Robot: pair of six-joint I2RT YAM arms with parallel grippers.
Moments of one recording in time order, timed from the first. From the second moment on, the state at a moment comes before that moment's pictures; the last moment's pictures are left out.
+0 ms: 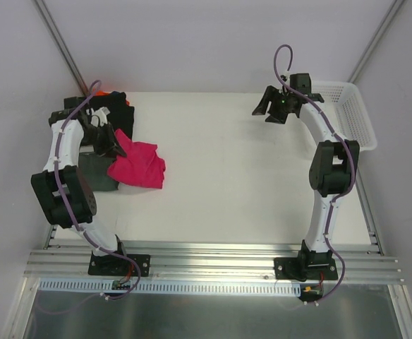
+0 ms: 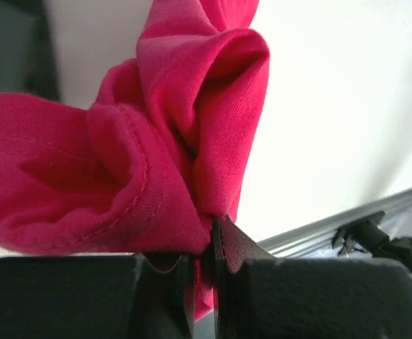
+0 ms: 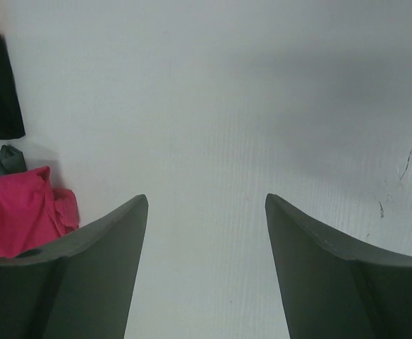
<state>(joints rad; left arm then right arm) 0.25 1.70 1.50 -1.09 0.57 -0.07 0.10 2.13 1.90 -0.59 -0.43 0.40</state>
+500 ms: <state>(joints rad) 0.44 1.65 1.55 -1.13 0.43 -0.04 0.08 2.09 1.86 -0.57 -0.45 0.42</state>
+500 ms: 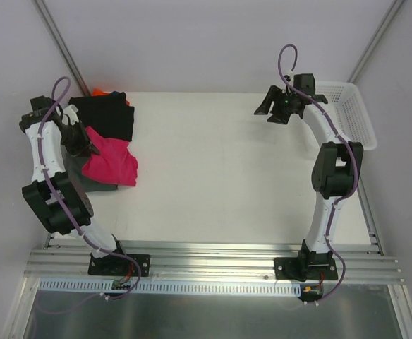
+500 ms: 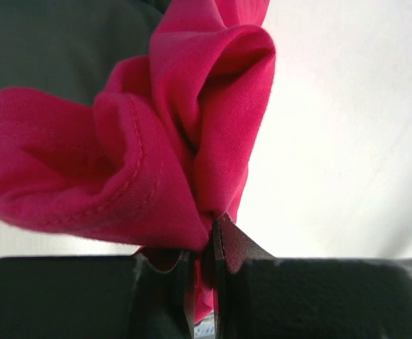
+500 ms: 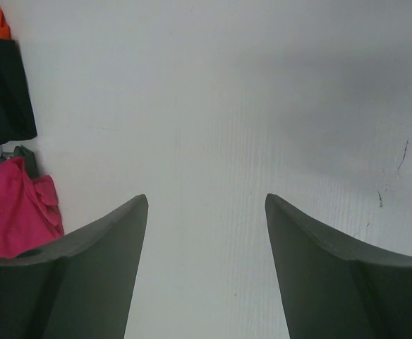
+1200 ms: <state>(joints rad) 0.55 1.69 1.64 -1.14 0.30 -0.02 0.07 2.07 1.81 -0.56 -0.46 0.43</state>
